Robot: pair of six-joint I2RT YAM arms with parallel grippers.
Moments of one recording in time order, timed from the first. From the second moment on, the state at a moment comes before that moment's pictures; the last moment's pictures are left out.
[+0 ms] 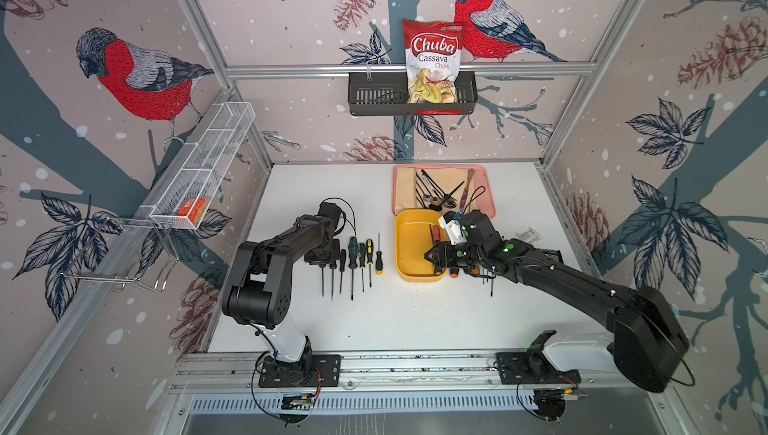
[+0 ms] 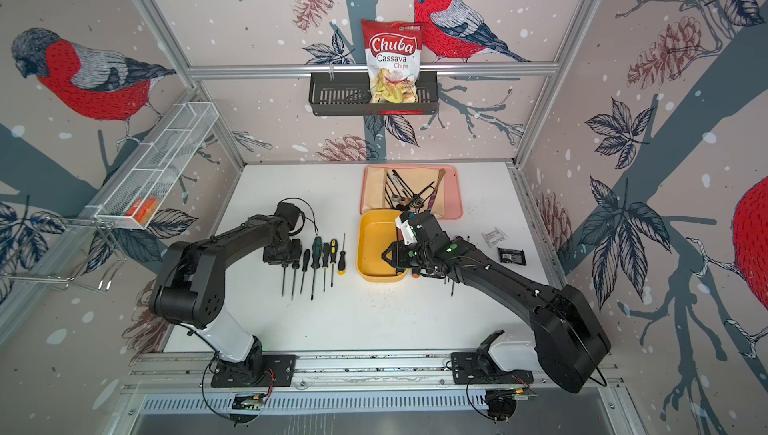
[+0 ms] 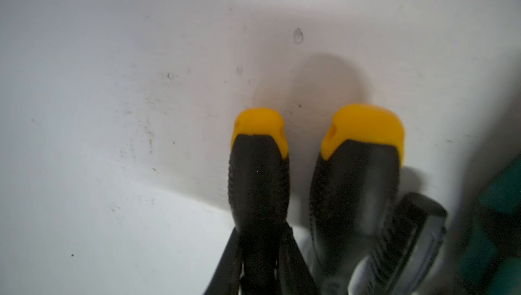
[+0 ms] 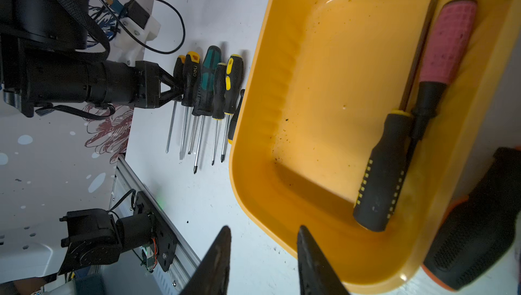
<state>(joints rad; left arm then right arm) -0.18 1.68 0.98 -0.74 -0.21 -0.32 0.70 1.32 0.83 -0.30 -0.37 0.58</state>
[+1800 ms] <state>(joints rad) -0.44 1.24 0.92 -0.61 0.36 -0.42 0.77 1.84 1.40 -0.86 0.08 0.66</state>
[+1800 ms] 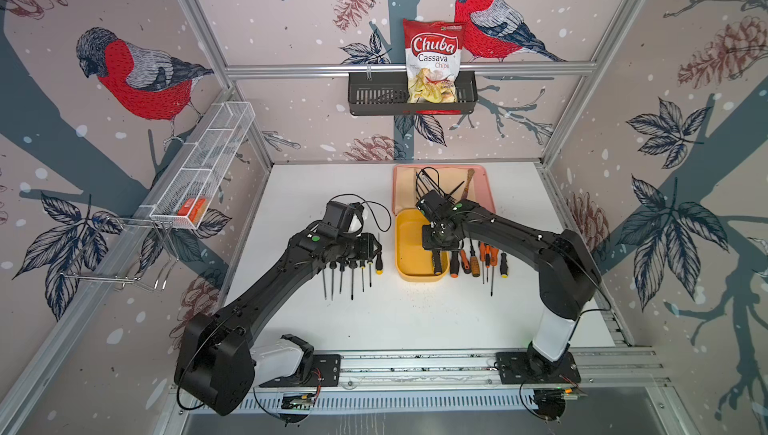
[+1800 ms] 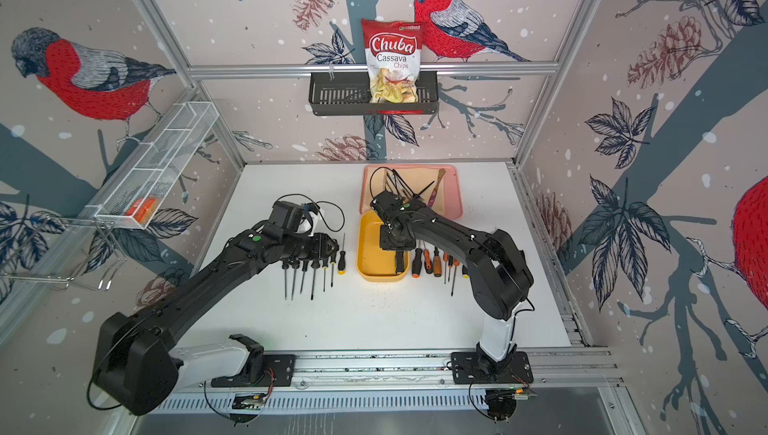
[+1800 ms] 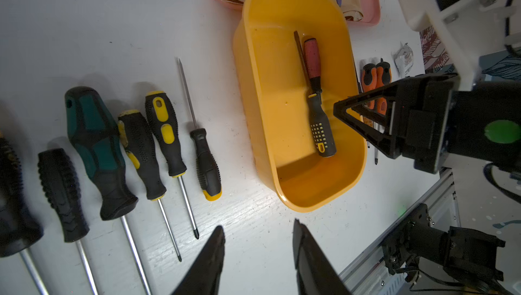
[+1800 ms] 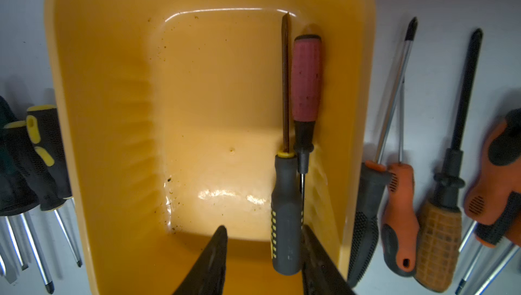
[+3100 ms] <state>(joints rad) -0.47 1.24 0.91 -0.58 0.38 -0.47 0.78 1.91 1.36 -0.79 0.02 0.70</state>
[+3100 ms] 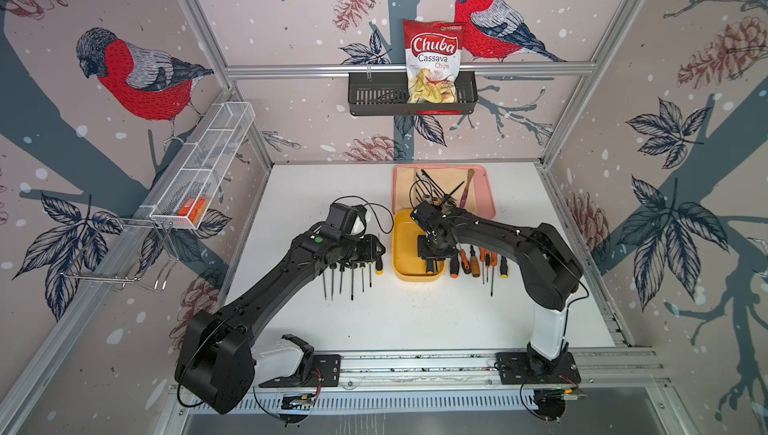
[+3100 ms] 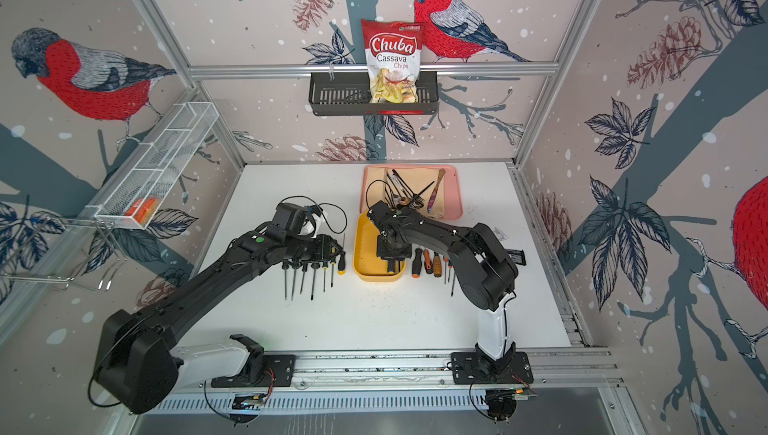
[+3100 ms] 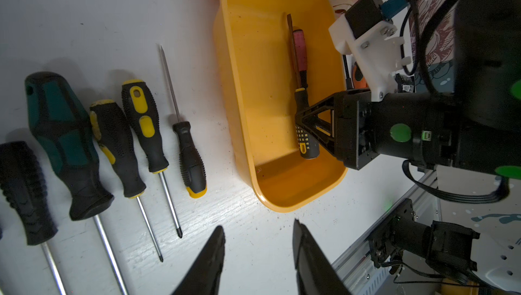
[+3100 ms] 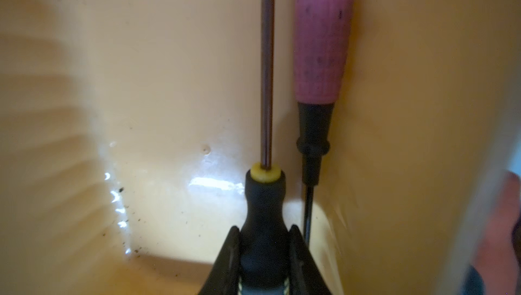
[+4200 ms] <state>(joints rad) -0.75 1.49 1.11 -0.49 0.34 -0.55 0.43 1.47 1.07 -0.89 0.14 0.57</state>
